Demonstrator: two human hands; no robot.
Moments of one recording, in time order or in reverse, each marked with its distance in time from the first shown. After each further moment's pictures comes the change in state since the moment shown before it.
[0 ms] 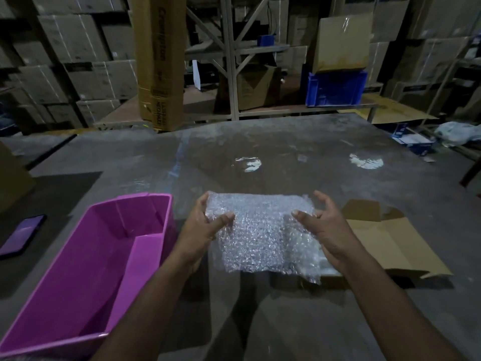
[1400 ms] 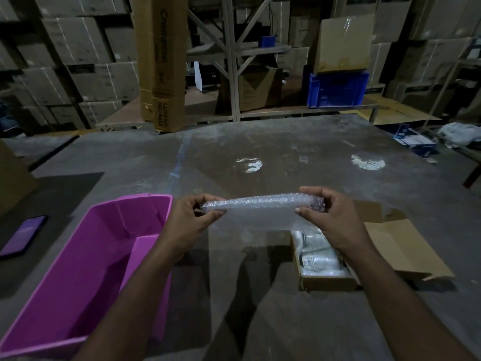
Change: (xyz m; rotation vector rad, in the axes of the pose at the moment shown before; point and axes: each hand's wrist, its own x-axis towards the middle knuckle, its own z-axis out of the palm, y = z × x) left_hand 0.006 0.022 -0.021 0.275 0.030 0.247; right_hand -0.010 -0.027 -0.006 -0.453 0.054 -0.348
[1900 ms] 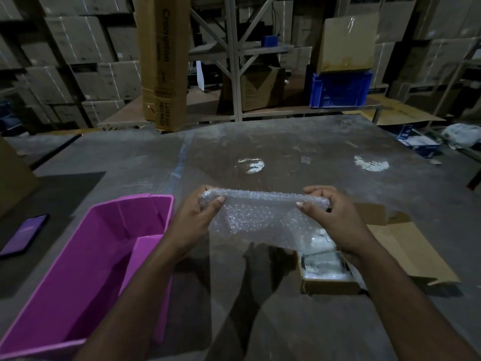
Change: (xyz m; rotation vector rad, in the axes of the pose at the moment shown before) left_hand 0.006 0.003 0.001 0.025 -0.067 0.051; right_hand 0.010 0.002 0.000 0.073 -0.074 0.044
